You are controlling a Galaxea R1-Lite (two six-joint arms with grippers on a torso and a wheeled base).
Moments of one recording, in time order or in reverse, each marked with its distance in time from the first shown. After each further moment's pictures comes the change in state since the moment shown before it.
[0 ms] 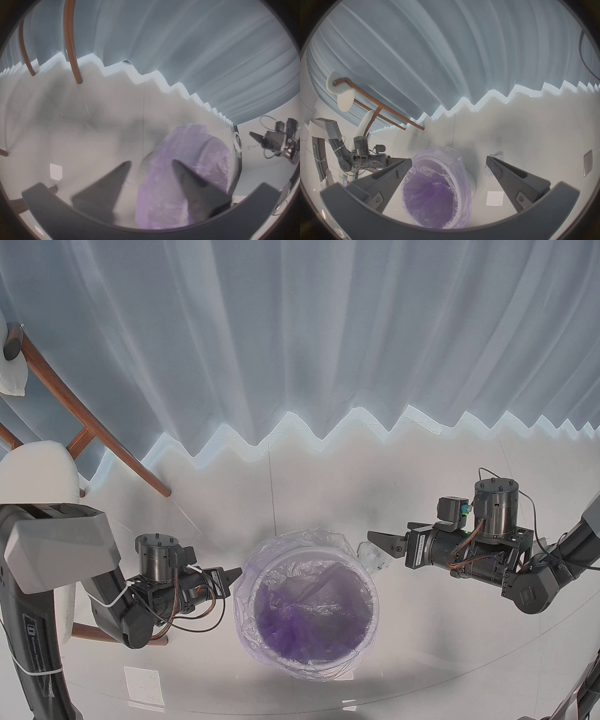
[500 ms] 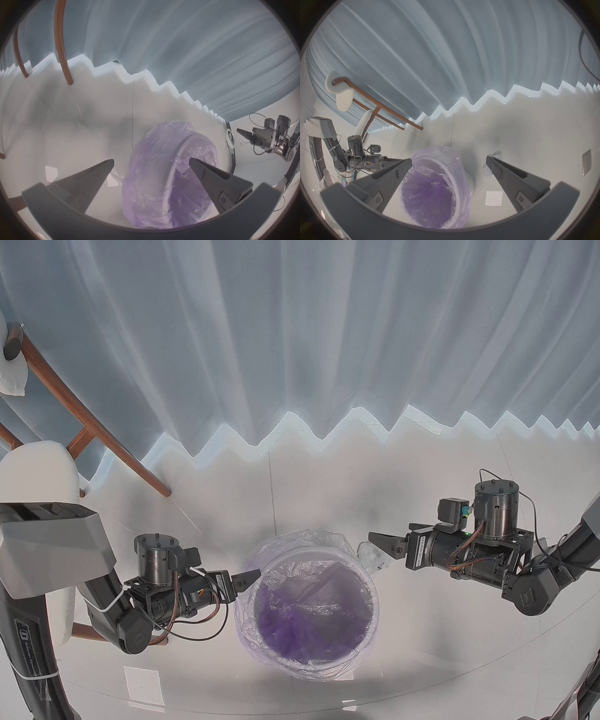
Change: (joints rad) left arm -0.039 -0.061 0.048 -0.004 -0.043 0.000; right arm 0.003 -0.001 0.011 -0.009 -0.018 -0.001
